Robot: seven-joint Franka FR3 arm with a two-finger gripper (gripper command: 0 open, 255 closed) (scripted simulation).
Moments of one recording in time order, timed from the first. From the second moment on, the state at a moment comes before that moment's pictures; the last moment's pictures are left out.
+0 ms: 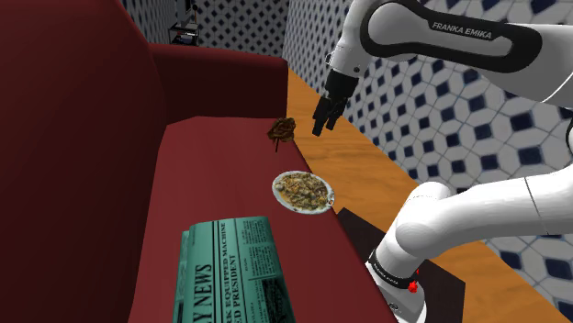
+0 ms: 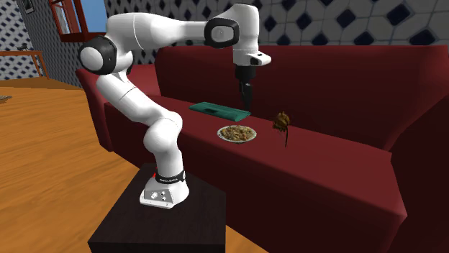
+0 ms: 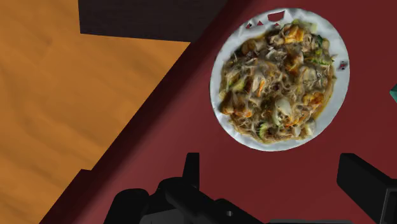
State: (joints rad) arm 0.00 -0.76 0.00 -2.35 0.12 1.63 -0.09
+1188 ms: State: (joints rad) arm 0.08 -0.31 -0.20 -2.11 0.32 1.87 -0.43
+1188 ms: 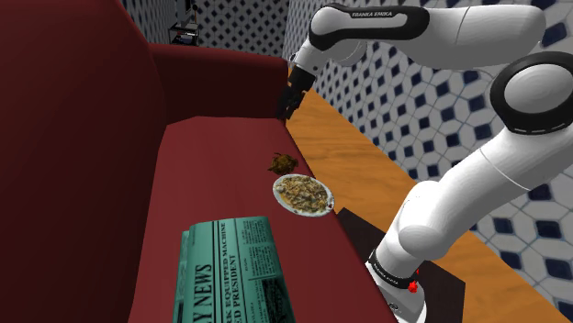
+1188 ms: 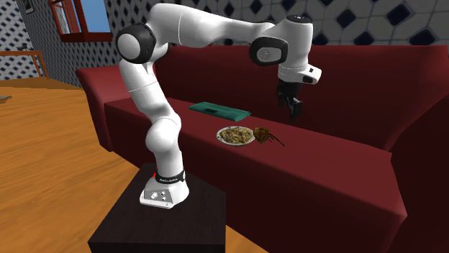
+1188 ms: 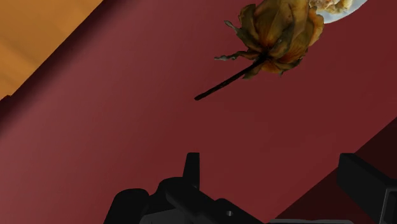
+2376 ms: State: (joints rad) arm 0.08 -0.30 -0.19 -2.16 0.33 1.93 -0.44
